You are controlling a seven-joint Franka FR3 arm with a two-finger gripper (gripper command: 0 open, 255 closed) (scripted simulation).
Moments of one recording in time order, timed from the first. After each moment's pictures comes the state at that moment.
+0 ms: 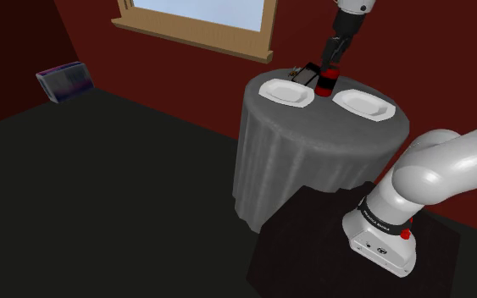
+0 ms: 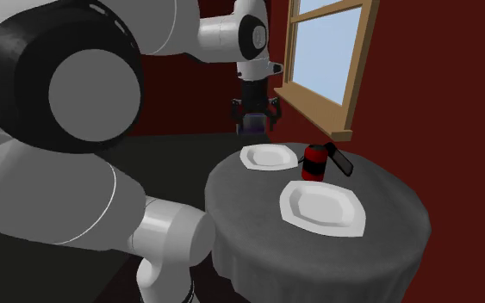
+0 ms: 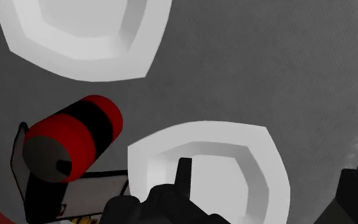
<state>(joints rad) -0.05 -0.61 -0.22 -2.30 -0.18 1.78 -0.27</state>
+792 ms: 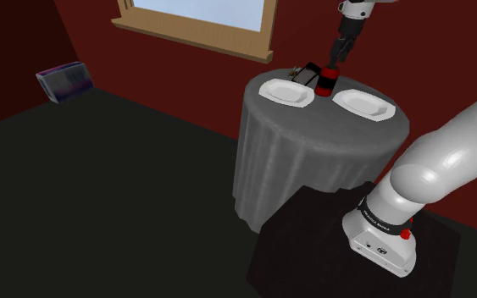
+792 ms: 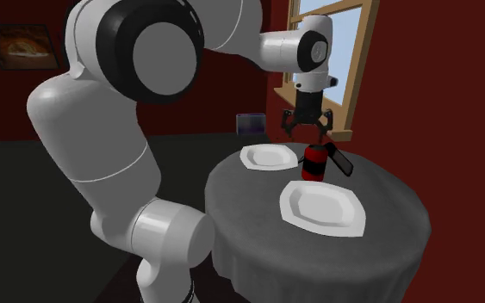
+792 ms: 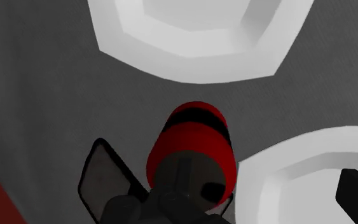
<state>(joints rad) -0.09 -0.25 -0.48 -2.04 -0.14 1.84 -0.55</state>
